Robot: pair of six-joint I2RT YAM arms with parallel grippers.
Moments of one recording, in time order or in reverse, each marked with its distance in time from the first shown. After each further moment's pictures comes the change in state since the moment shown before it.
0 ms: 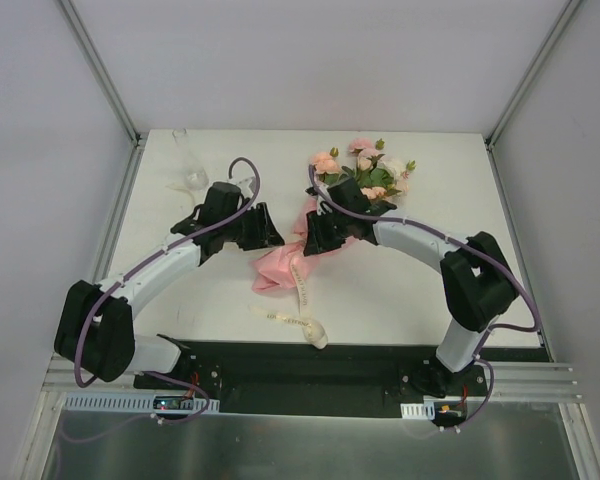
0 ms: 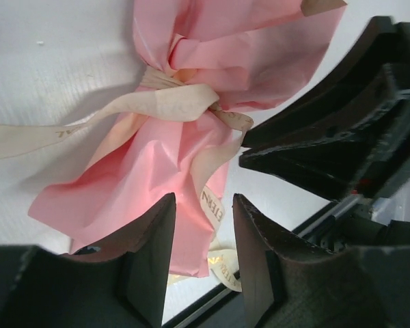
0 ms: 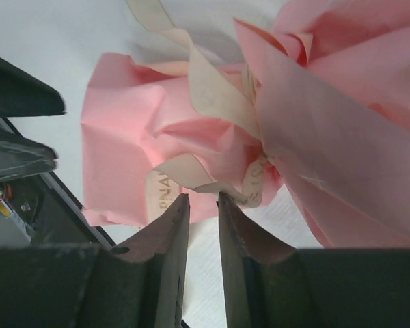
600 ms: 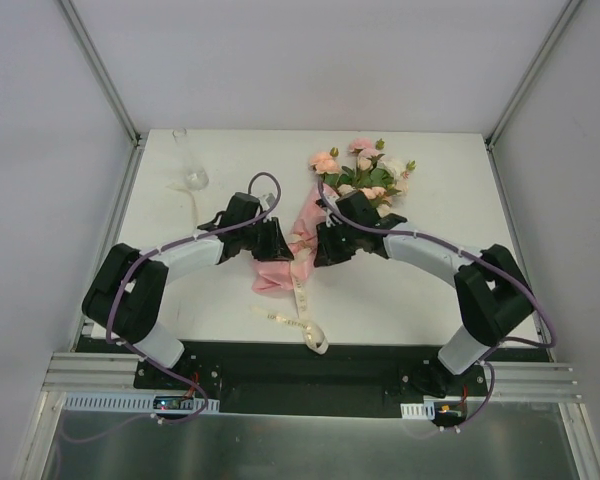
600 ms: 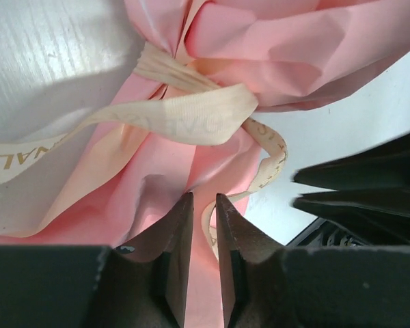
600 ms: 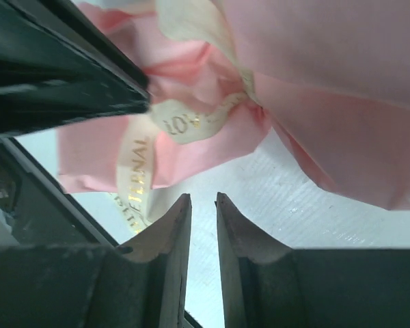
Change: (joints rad) left arm -0.042 0.234 -0.040 0.187 0.084 -0.073; right arm 0.007 -0.088 -0.184 0.027 0.052 0.009
